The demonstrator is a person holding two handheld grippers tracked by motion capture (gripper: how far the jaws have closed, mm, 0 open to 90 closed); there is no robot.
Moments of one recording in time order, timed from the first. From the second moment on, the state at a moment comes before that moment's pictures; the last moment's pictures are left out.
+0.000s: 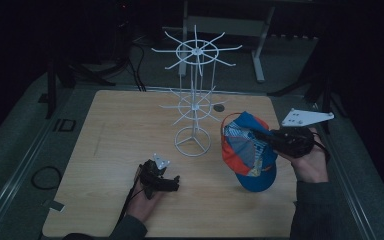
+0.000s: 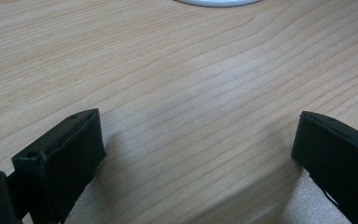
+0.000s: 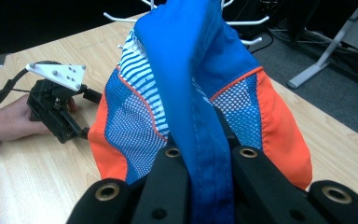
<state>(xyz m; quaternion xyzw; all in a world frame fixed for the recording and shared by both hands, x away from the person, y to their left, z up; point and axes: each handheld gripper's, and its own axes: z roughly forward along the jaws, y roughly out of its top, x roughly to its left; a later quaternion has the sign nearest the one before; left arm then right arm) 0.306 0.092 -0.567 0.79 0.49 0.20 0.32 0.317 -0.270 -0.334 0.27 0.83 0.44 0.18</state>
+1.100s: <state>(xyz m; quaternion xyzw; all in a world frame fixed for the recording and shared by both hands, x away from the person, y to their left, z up) 0.306 0.092 -0.568 0.79 0.49 0.20 0.32 0.323 -0.267 -0.304 0.26 0.83 0.47 0.19</state>
